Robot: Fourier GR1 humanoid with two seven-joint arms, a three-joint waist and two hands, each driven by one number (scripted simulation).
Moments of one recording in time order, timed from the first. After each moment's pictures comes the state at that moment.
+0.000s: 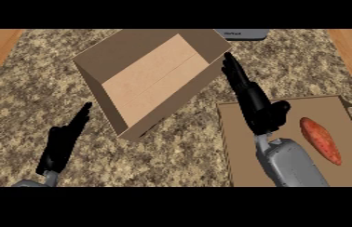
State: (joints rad) left arm -0.04 0.52 -0.36 -1.37 0.27 0.24 0.05; right arm -0.35 -0.20 0.33 -1.51 -0.19 -0.20 0.05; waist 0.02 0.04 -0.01
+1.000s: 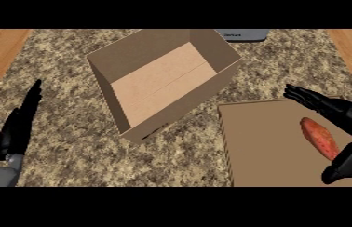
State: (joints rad) left arm -0.11 0.64 -0.21 -1.32 0.17 0.38 0.02; right arm -0.24 -0.79 0.24 -1.33 -0.29 0.66 -0.56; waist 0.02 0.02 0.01
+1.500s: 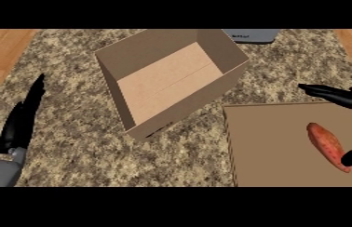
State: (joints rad) left arm -0.15 0.64 -0.22 -1.31 0.15 0.37 0.03; right arm -0.33 -1.01 0.33 -1.33 0.03 0.51 -0.76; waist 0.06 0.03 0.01
